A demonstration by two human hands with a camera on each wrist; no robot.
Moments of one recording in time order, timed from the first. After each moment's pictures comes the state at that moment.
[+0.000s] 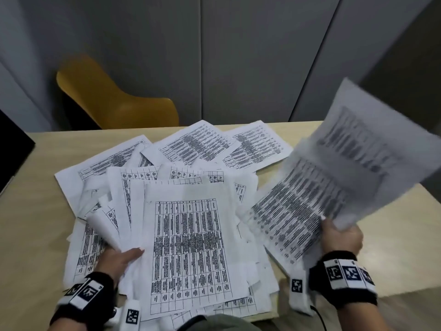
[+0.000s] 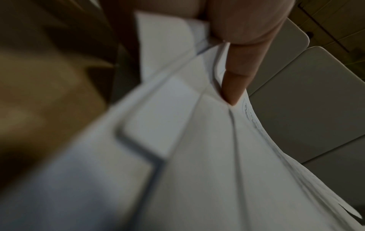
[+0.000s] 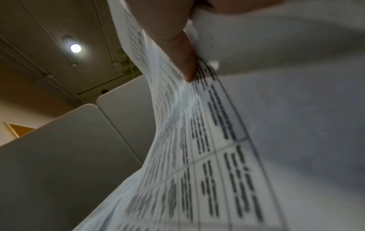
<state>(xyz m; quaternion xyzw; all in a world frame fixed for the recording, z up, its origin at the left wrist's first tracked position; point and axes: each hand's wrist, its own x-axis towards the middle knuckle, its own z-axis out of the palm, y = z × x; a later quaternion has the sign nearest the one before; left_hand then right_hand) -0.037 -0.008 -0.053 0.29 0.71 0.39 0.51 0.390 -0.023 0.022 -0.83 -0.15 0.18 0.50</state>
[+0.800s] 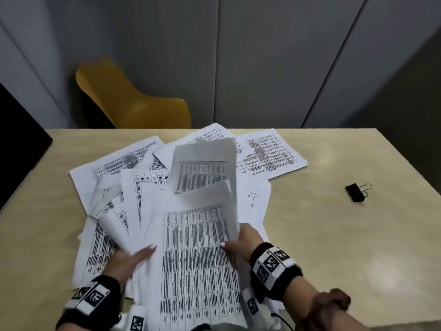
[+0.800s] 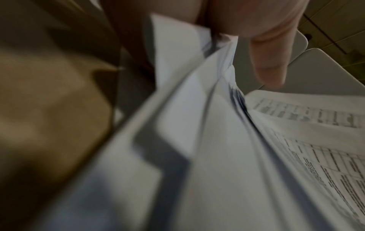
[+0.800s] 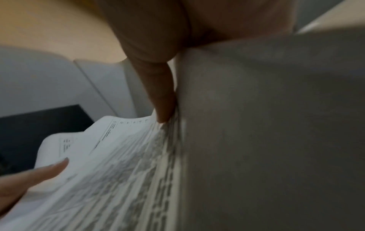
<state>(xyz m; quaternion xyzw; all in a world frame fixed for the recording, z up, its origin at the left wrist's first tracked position) -0.025 -0.013 -0.036 0.26 0.69 0.42 0.53 0.244 0.026 0.006 -0.70 -0.55 0.46 0.10</state>
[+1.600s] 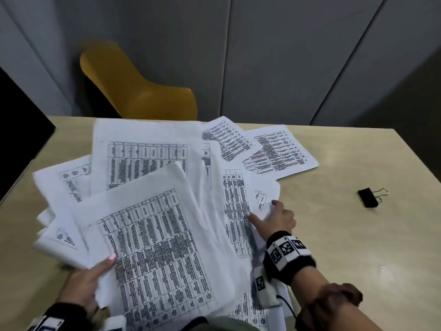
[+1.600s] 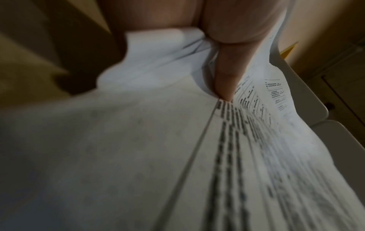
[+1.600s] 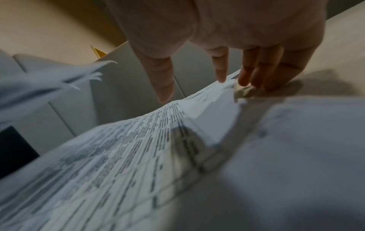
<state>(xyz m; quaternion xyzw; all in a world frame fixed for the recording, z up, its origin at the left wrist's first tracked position) -0.060 -0.038 -0.020 0.12 0.68 0.54 0.49 0.275 0.062 0.002 -0.83 -0.44 0.31 0.14</state>
